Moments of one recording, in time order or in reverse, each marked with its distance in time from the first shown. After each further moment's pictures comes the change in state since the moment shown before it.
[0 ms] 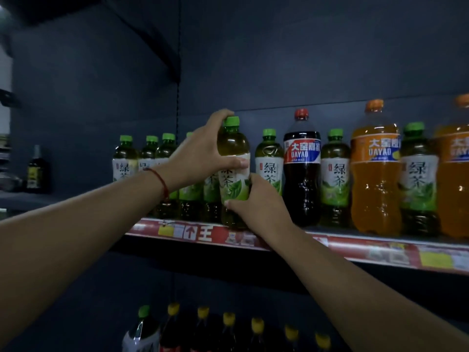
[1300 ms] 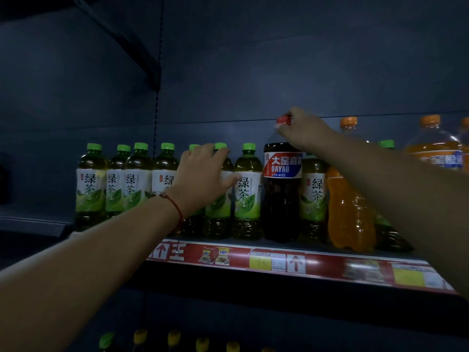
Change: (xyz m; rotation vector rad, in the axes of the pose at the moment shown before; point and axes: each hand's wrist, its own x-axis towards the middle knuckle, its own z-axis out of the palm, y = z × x) left_hand 0.031 -0.016 0.066 0.637 0.071 0.073; right_hand 0.108 -0.001 -0.154 -0.296 0.137 0.021
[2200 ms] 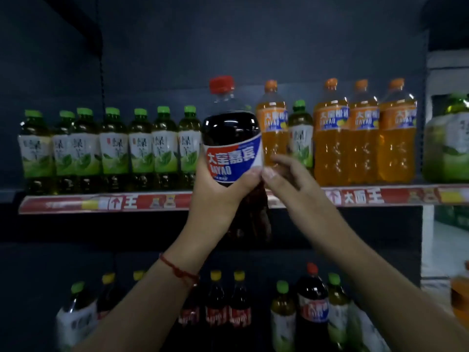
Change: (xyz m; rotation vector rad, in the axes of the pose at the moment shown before) left_hand -0.128 0.195 -0.084 -1.674 0.095 -0.341; right_hand -0.278 0.051 -0.043 0.741 -0.076 0.053
